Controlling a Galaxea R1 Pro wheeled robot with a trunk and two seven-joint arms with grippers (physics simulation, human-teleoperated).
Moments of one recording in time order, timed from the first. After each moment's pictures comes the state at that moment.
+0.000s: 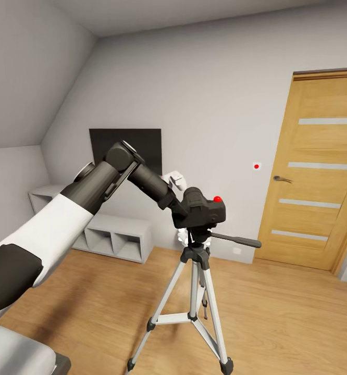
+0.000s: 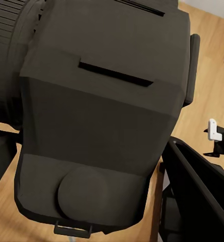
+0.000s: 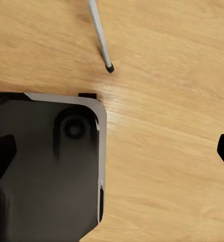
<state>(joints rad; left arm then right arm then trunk) -1.41 0.02 -0.63 -1.00 -0.21 1.04 -1.56 -0.06 -0.07 0.56 0.07 -0.54 -0.33 0.03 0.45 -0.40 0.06</state>
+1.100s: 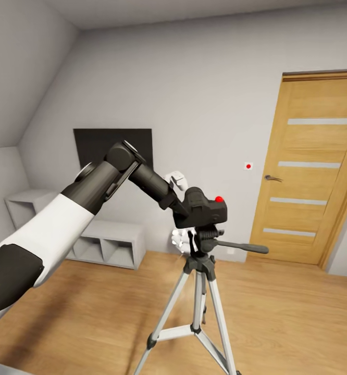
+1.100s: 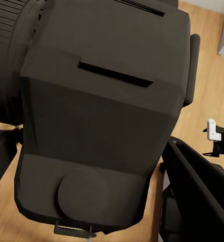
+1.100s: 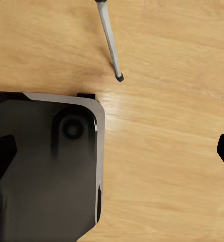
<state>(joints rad) -1.41 0.02 -0.63 -1.00 -0.21 1.04 -1.56 -0.06 -0.07 0.57 0.07 -0.54 -0.33 0.03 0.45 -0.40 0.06</state>
